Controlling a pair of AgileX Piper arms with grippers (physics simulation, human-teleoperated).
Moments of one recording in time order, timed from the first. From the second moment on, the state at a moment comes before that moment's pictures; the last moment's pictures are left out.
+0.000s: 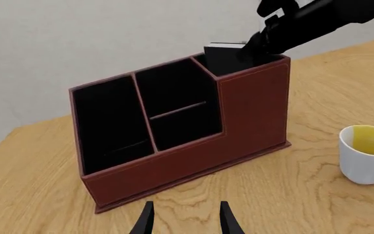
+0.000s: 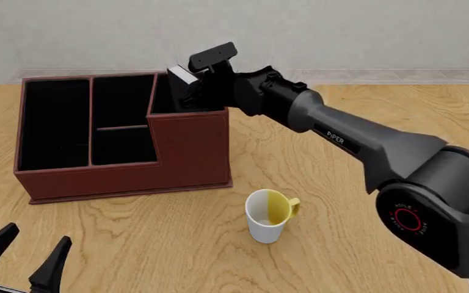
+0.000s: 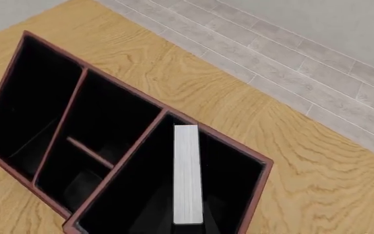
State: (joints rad) left arm -0.16 0.00 0.00 0.12 0.19; right arm 0.64 2.14 -1.93 0.32 -0.05
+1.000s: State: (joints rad) left arm -0.16 0.00 0.00 0.11 0.19; right arm 0.64 2.11 -1.96 0.34 -0.03
